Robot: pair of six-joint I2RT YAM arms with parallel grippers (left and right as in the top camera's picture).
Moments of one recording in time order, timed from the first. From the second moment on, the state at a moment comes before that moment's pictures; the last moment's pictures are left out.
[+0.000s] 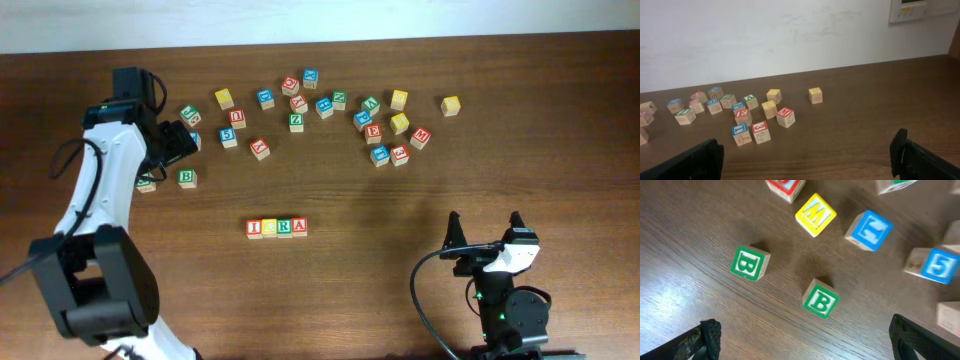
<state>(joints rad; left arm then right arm) 0.11 1.87 1.55 -0.96 -0.16 -0.41 0.07 0.01 0.01 -0.06 0.10 0.15</state>
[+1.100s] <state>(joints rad) 0.08 0.51 0.40 0.13 -0.10 -0.36 0.07 0.01 0.01 -0.06 0.11 0.15</state>
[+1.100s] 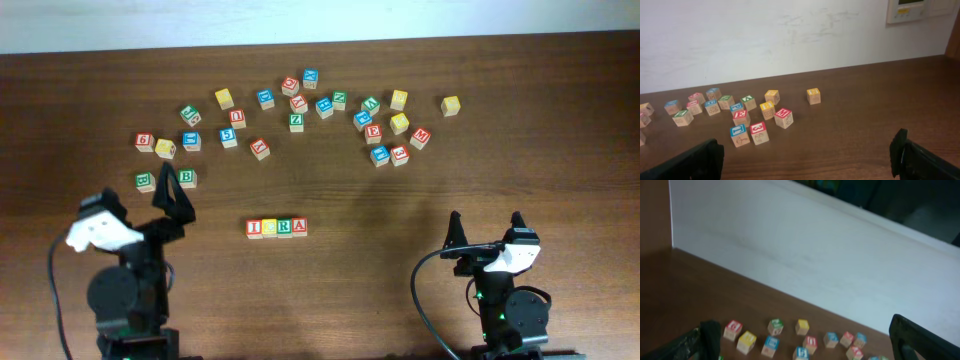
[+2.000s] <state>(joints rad) 0.08 0.02 0.02 0.07 -0.11 -0.36 0.07 0.01 0.01 -0.06 0.11 0.15</state>
